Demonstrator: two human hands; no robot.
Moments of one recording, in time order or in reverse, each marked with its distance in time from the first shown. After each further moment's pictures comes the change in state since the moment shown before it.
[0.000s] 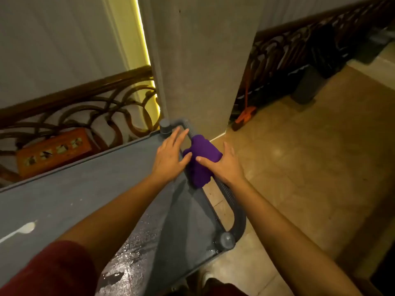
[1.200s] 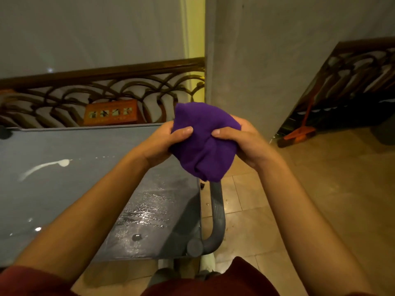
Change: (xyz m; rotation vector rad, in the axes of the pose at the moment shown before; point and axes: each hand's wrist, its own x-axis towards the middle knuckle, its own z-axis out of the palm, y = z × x) left_hand -0.011 0.107 -0.087 -1.120 -0.041 -0.375; right_hand 0.060 -0.056 -0.110 0.777 -0.898 -0.369
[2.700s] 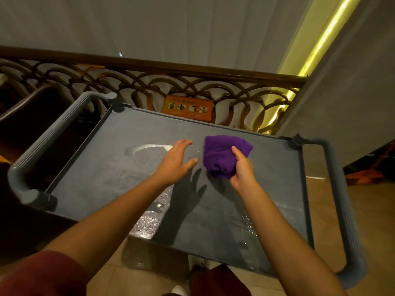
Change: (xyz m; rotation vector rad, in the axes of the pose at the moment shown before) left_hand -0.200 -0.100 -0.295 0.864 0.588 -0.132; right_hand 0.147 0.169 0.329 0.353 0.584 0.437
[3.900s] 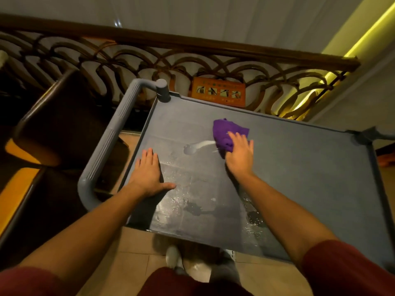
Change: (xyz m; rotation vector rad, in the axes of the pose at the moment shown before) left_hand -0.013 -0.307 -0.151 0.625 -0.351 -0.171; right_hand 0.075 0.167 0.186 -1.538 0.149 -0.803
